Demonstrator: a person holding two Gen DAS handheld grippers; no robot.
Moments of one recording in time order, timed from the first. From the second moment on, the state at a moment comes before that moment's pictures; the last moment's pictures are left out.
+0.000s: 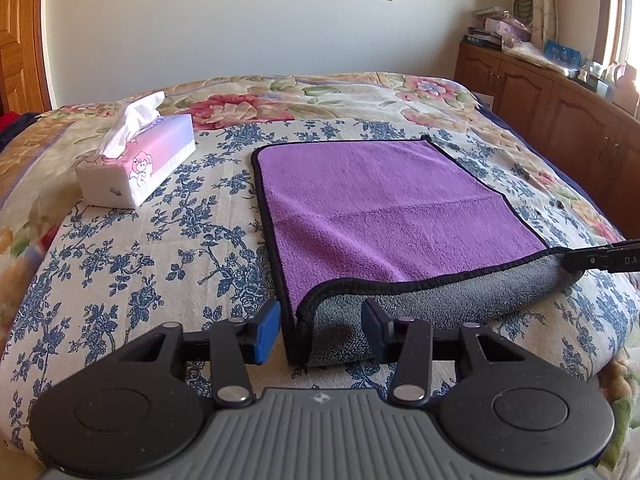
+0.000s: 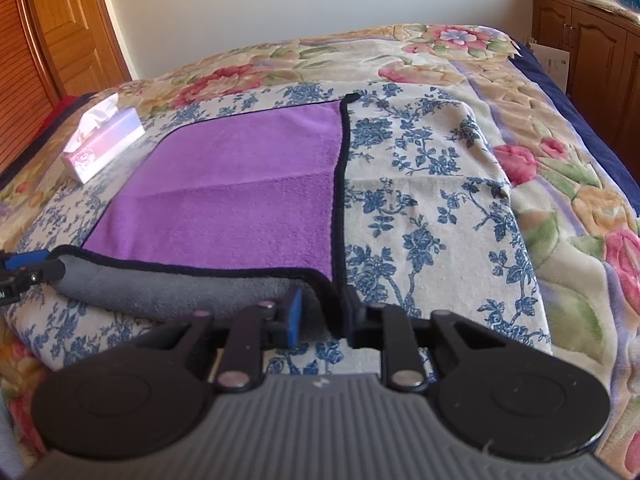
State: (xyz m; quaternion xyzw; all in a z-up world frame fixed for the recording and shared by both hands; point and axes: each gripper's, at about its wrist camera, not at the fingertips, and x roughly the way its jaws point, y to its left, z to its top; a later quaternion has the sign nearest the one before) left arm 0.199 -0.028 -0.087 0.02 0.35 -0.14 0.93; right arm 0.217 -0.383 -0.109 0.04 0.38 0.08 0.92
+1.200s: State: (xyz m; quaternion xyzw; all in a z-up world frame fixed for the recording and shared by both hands) left arm 0.197 -0.028 -0.085 0.02 0.35 -0.14 0.93; right arm 0.222 -0.384 -0.103 0.02 0.38 0.13 0.92
